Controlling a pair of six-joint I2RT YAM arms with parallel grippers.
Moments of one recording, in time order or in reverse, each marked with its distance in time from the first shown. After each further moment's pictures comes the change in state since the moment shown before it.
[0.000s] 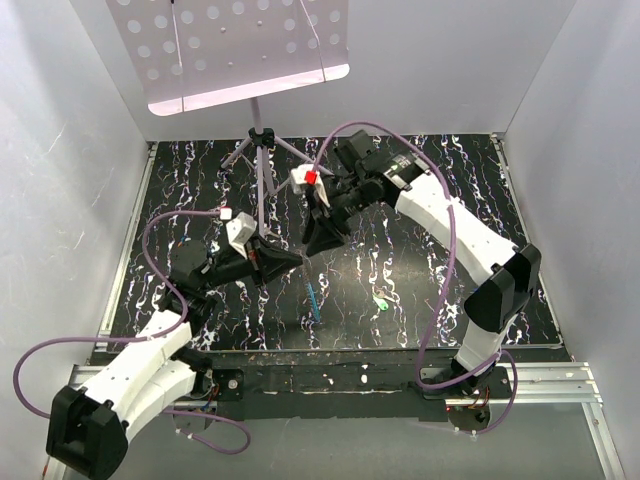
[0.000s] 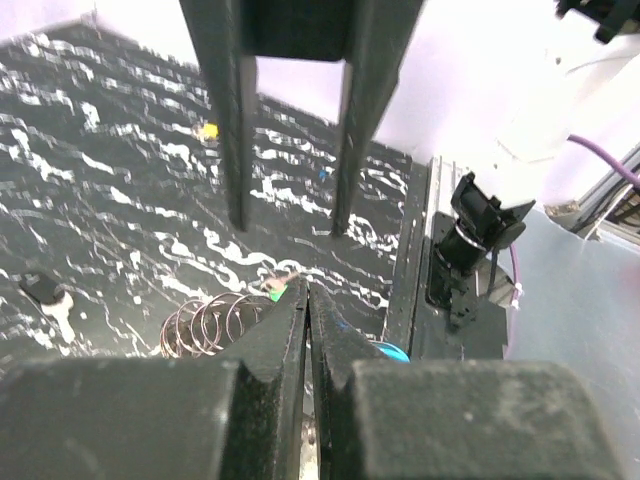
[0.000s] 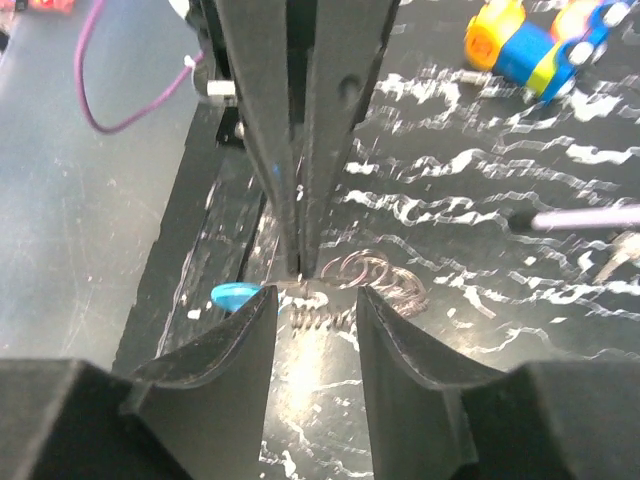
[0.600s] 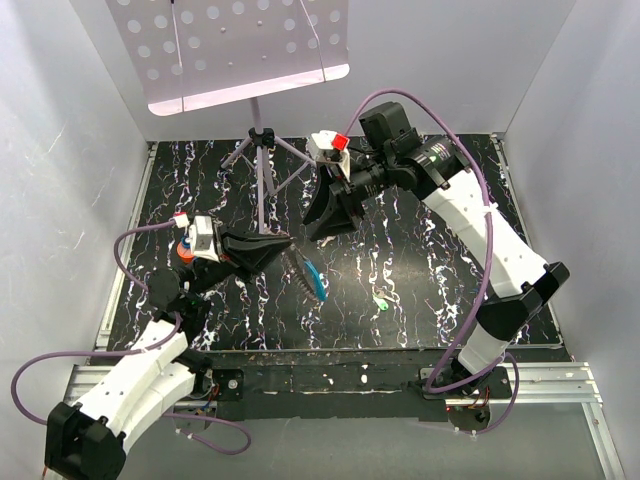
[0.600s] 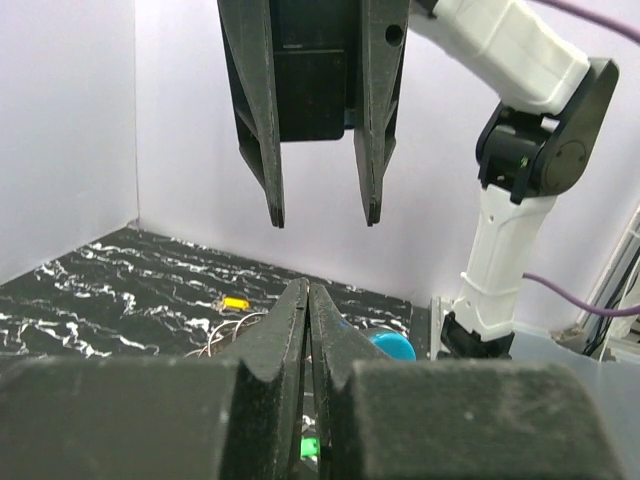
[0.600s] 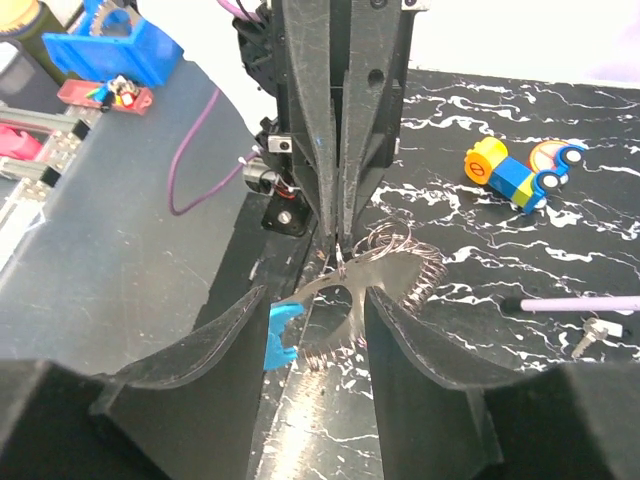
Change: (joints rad) left arm 0.000 -0.114 -0.040 0.433 -0.143 -0.210; right arm -0.025 -0.075 0.209 0.033 -0.151 0.200
